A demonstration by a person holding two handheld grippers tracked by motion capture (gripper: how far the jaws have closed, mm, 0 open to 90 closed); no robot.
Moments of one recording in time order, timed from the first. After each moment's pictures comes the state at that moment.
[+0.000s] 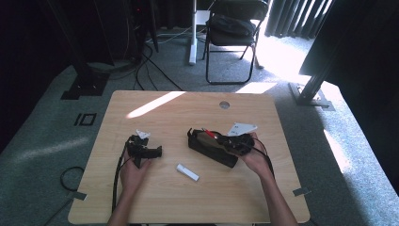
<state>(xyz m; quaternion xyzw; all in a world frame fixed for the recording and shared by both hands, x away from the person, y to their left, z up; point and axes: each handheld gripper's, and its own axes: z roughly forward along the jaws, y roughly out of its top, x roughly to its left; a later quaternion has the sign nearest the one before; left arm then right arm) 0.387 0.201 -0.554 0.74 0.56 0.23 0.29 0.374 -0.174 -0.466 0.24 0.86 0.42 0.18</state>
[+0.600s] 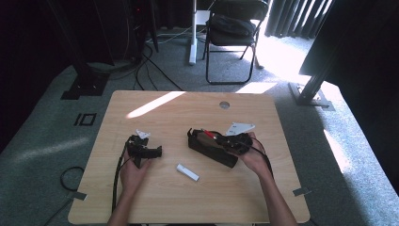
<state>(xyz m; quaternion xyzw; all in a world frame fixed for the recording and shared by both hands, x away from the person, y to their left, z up) 0.387 0.201 -0.554 0.74 0.56 0.23 0.29 0.380 -0.171 -0.472 0.24 0.86 0.41 0.18</state>
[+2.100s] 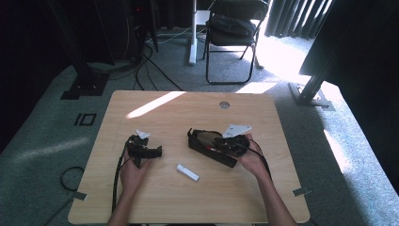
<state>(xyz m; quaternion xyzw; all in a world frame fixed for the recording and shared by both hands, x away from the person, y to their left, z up) 0.387 0.200 -0.554 0.74 0.56 0.23 0.29 0.377 -0.164 -0.477 0.23 0.86 0.41 0.16</state>
